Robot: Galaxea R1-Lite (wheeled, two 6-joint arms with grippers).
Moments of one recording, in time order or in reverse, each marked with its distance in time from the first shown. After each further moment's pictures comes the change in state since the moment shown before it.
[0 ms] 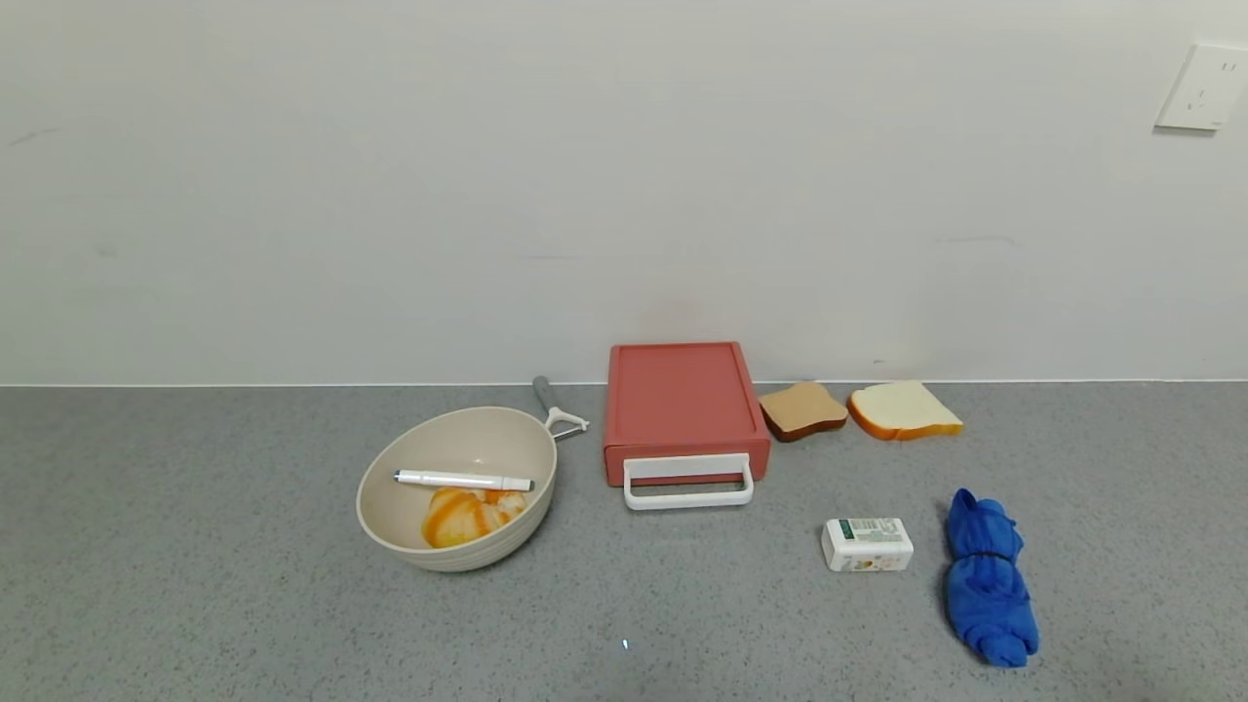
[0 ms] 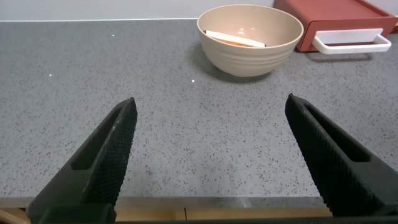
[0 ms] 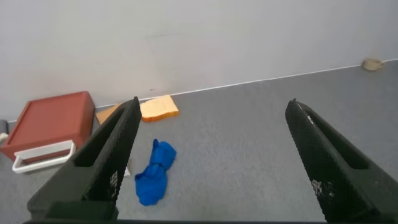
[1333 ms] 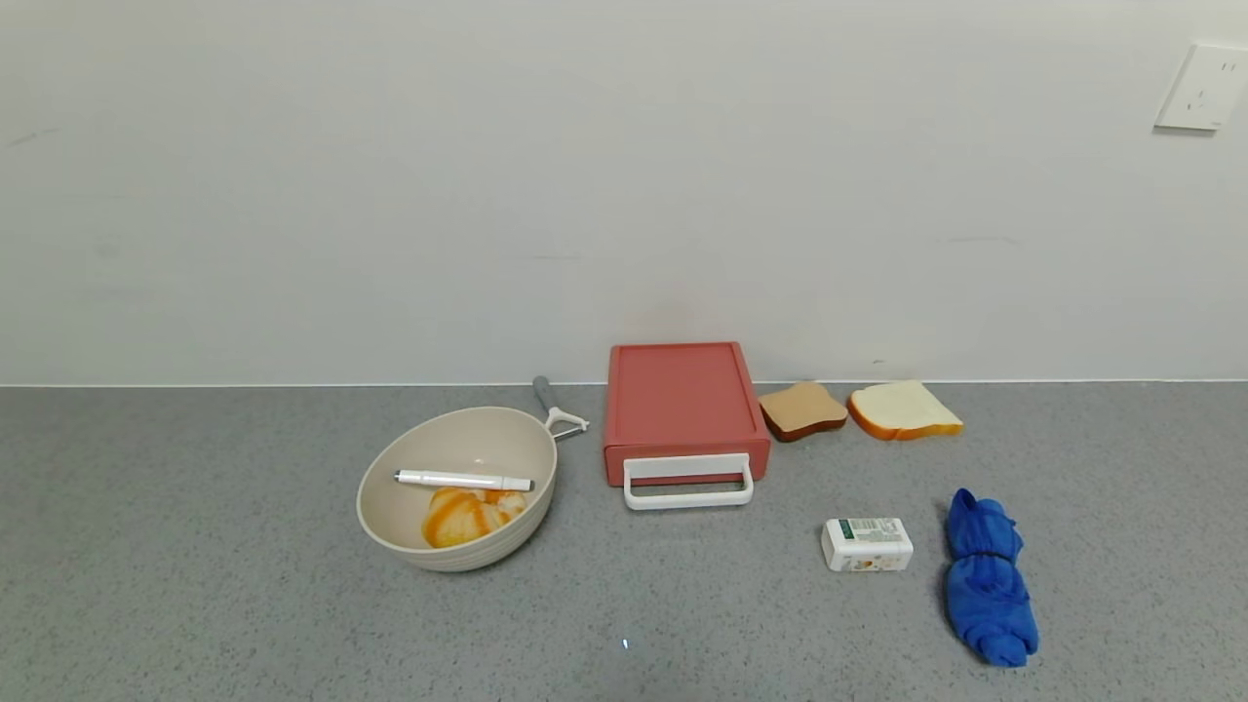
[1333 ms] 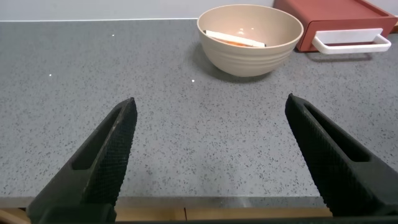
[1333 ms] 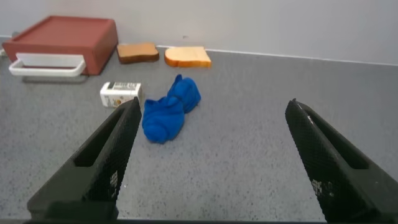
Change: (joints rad) left arm 0.000 0.000 0.000 0.000 0.000 0.000; right arm -0.077 -0.511 0.887 -0.399 0.280 -0.114
